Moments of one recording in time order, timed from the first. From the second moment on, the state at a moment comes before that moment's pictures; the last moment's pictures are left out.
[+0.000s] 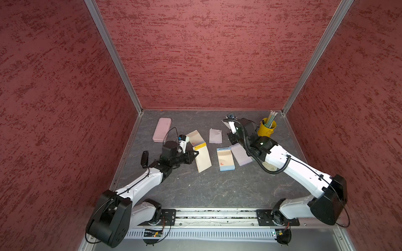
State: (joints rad) left arm -0.30 1.22 0.57 0.05 0.53 -0.52; right arm 0.69 1.39 1.23 -0.42 0.37 -0.03
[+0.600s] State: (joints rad) left arm -0.35 1.67 0.87 -0.19 0.69 -0.57; right arm 0.69 1.39 1.15 -0.42 0.30 0.08
